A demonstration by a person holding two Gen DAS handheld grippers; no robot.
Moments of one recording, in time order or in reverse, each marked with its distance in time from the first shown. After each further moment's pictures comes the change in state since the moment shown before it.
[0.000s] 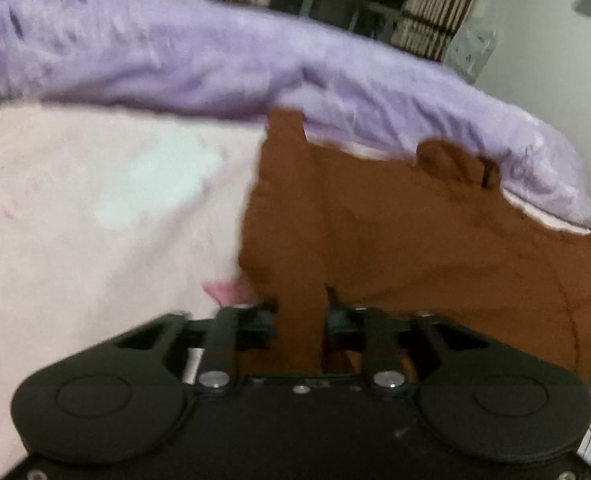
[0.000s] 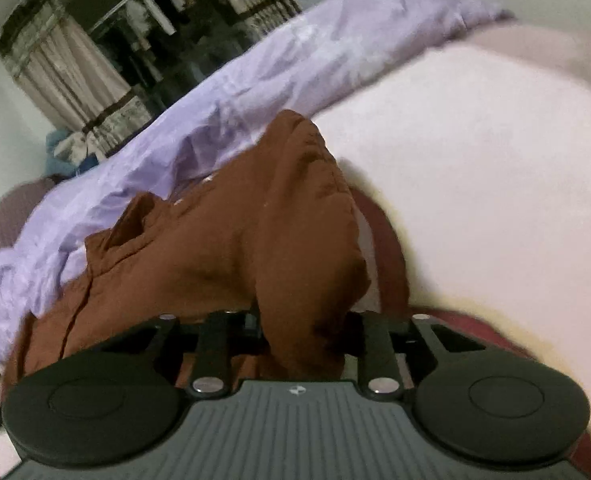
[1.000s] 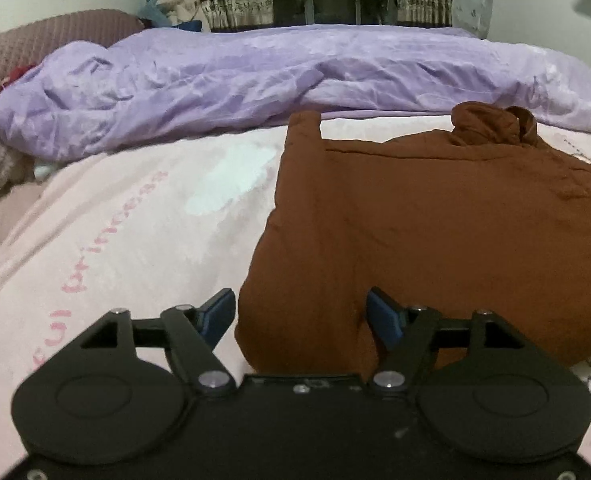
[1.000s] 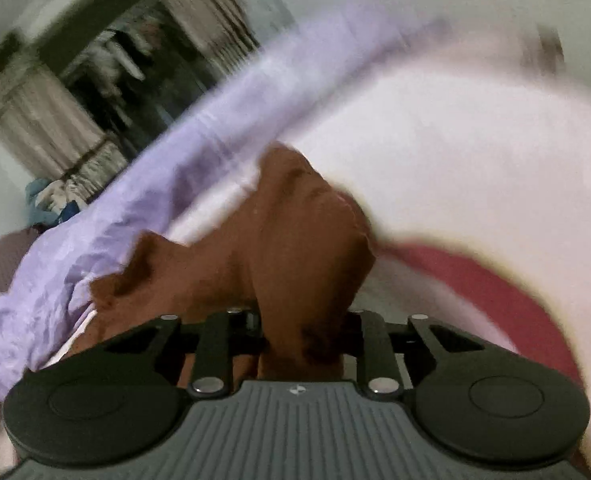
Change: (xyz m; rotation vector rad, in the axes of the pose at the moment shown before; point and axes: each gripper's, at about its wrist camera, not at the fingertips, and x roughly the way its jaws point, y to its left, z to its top) left arm -0.049 -0.011 -0.050 0.255 0.010 0.225; right arm -0.054 0.035 -0.041 0.089 -0.151 -0.082
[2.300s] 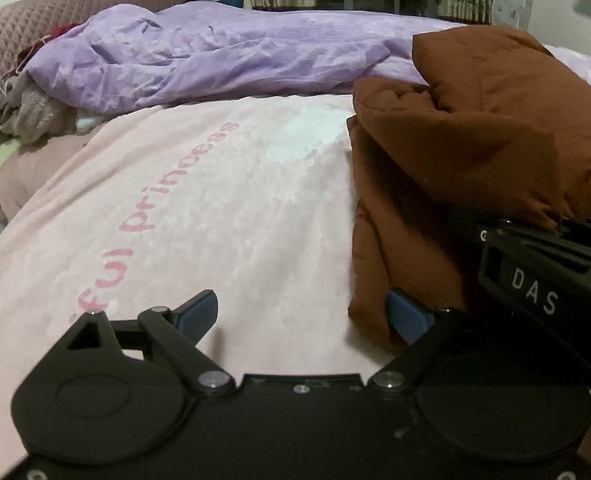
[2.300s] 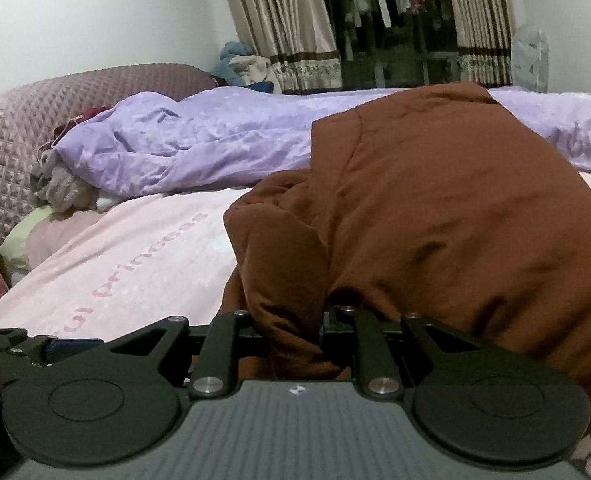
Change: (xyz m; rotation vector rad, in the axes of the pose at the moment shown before) left arm -0.026 0.053 -0.049 -0.084 0.045 0.069; right arm 0.002 0.325 -0.216 -0.589 0.101 0.342
